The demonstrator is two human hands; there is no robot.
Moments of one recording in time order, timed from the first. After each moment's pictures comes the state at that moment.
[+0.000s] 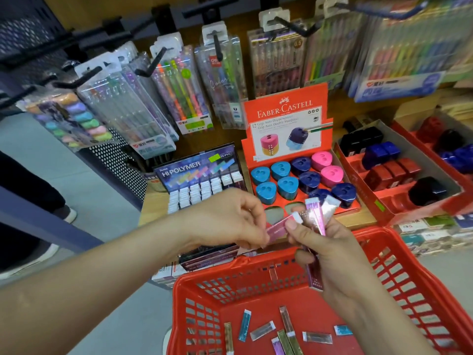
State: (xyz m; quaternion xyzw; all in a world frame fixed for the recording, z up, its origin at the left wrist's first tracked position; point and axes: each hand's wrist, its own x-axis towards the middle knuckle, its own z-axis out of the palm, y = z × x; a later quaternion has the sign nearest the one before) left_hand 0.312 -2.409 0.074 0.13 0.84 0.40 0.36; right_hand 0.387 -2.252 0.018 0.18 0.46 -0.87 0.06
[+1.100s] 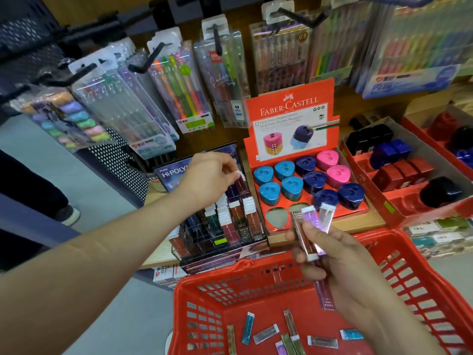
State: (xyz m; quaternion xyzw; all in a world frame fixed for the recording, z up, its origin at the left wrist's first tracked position) left_hand 0.230 -2.428 0.032 0.14 0.97 0.19 -0.03; right_hand 0.385 -2.242 0.004 0.19 0.46 -0.86 0.11
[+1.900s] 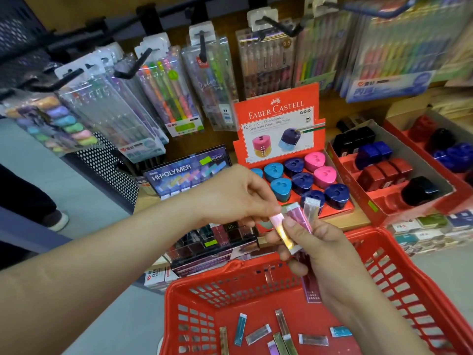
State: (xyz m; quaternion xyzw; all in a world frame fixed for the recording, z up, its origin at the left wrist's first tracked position) left_hand 0.285 -2.382 0.082 0.17 0.86 0.38 0.30; right_hand 0.384 -2.244 0.010 0.15 0.53 -0.83 0.08
